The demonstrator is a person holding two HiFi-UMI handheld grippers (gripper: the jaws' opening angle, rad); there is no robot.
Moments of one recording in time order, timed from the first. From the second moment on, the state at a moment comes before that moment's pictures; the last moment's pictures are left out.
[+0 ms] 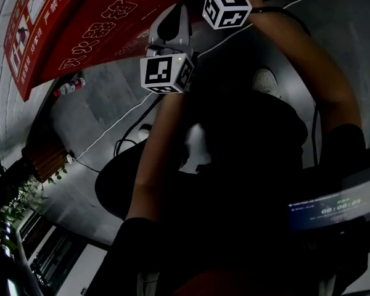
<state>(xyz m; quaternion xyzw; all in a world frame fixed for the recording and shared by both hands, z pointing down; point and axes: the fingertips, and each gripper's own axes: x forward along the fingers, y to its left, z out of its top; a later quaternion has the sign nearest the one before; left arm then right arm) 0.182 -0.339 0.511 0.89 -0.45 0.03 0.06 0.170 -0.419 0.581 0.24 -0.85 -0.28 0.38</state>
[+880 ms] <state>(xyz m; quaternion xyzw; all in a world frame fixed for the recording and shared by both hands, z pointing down) 0.186 -0.333 0.609 0.89 -0.44 0.07 0.12 0.174 -0.414 0.727 0.21 -0.83 -0.24 0.45</state>
